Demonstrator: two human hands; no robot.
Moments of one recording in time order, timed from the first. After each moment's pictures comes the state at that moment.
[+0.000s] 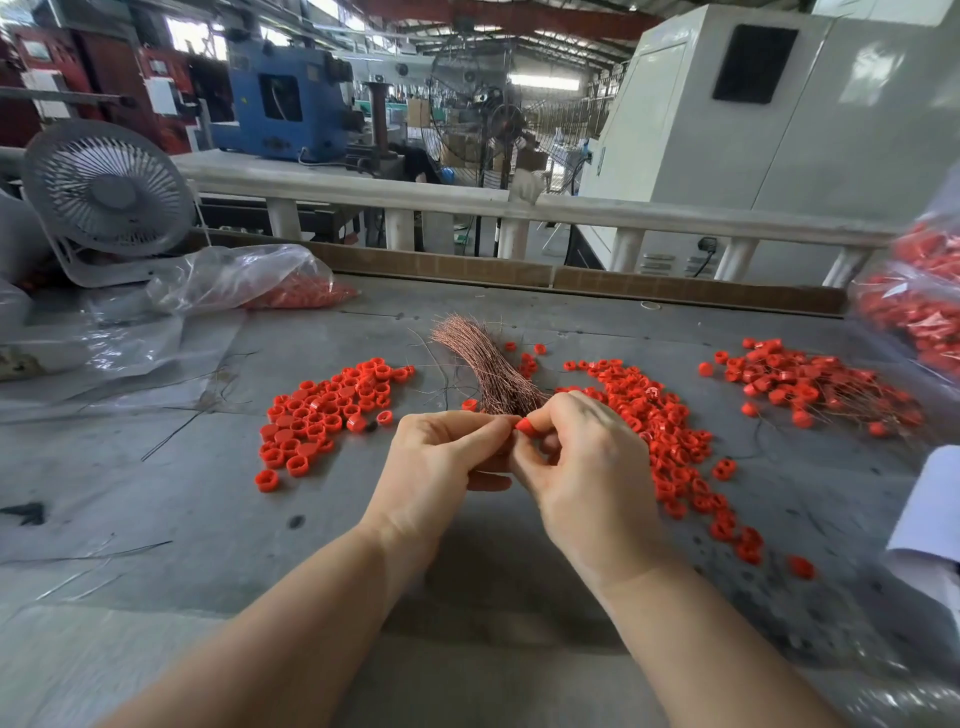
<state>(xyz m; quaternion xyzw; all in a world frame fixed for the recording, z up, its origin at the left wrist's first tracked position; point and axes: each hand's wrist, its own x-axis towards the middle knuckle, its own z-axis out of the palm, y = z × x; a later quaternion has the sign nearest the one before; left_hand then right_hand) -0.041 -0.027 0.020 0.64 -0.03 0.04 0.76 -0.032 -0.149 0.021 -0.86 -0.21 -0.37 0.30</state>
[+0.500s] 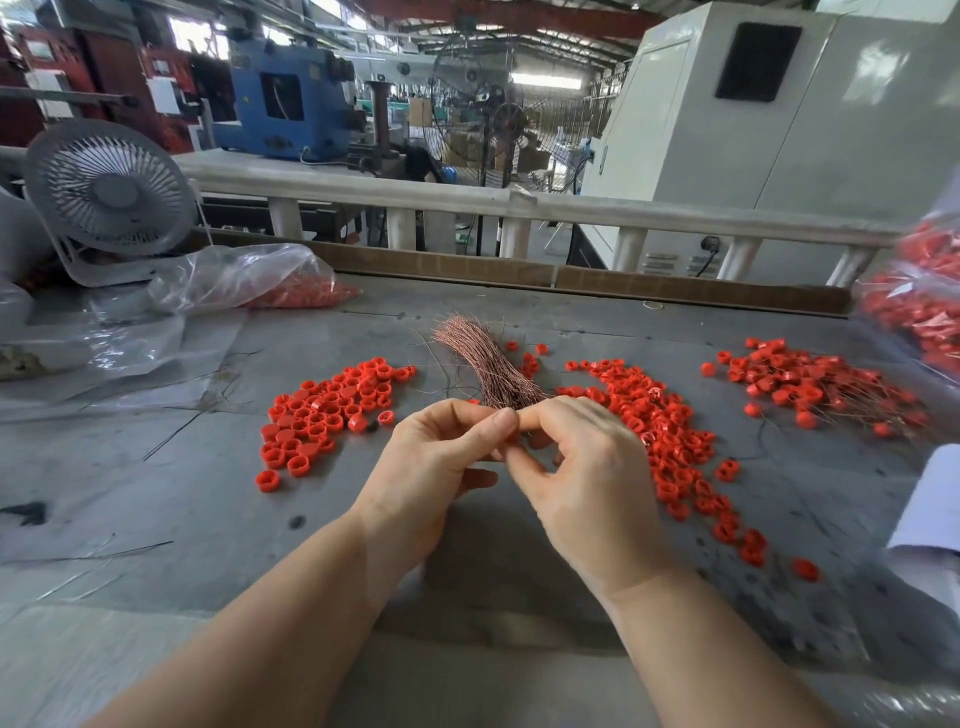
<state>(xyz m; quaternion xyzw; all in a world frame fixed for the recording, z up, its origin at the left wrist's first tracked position) -0.031 -0.019 0.014 0.59 -0.04 0.00 0.80 -0.033 -0.149 0.021 -0.83 -0.27 -0.38 0.30</state>
